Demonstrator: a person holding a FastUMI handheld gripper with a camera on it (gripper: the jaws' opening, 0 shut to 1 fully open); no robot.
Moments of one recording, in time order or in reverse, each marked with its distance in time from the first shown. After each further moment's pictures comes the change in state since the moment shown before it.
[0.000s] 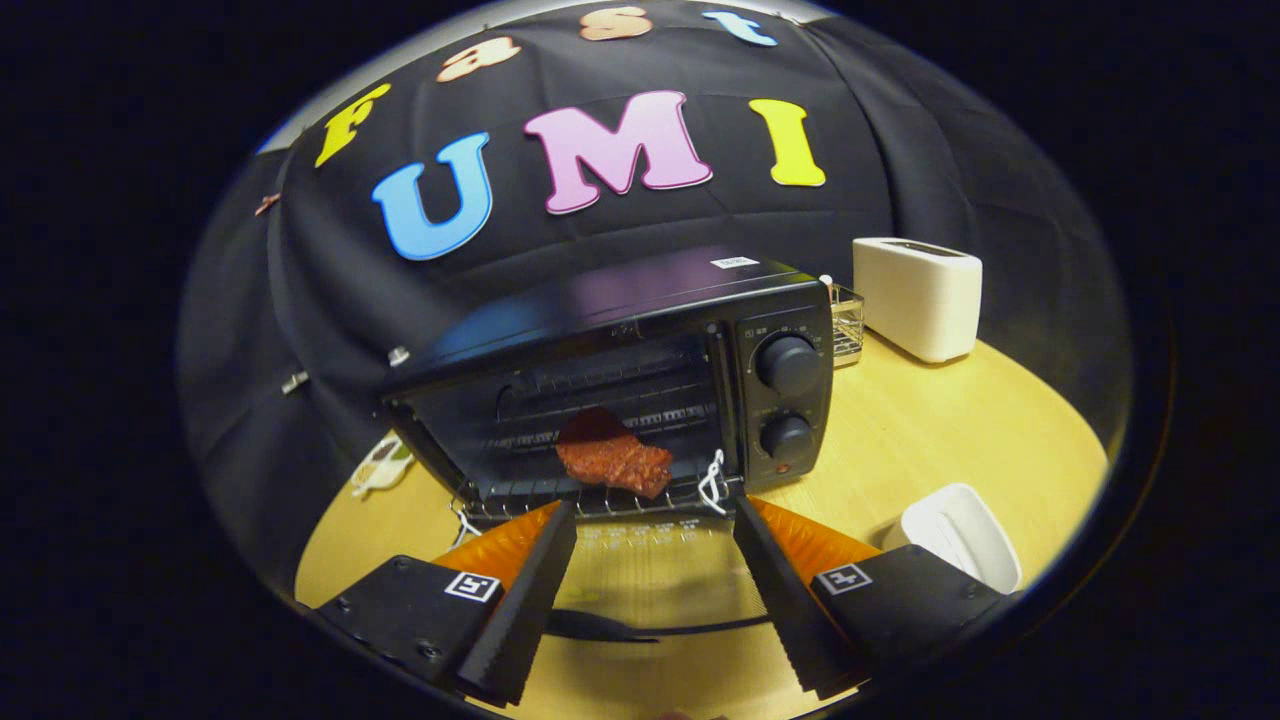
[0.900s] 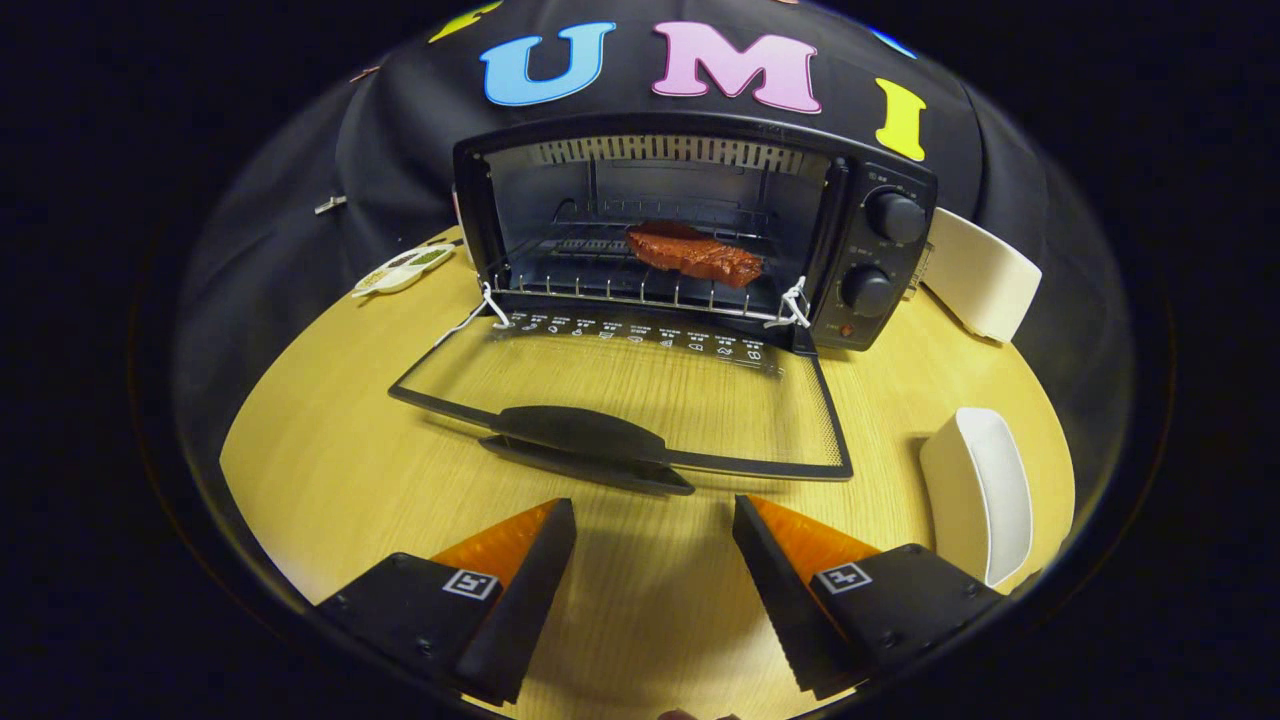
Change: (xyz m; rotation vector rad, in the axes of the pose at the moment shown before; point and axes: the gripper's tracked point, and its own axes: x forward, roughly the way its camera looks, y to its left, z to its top) arm -0.002 0.023 -0.116 -0.264 0.247 0.041
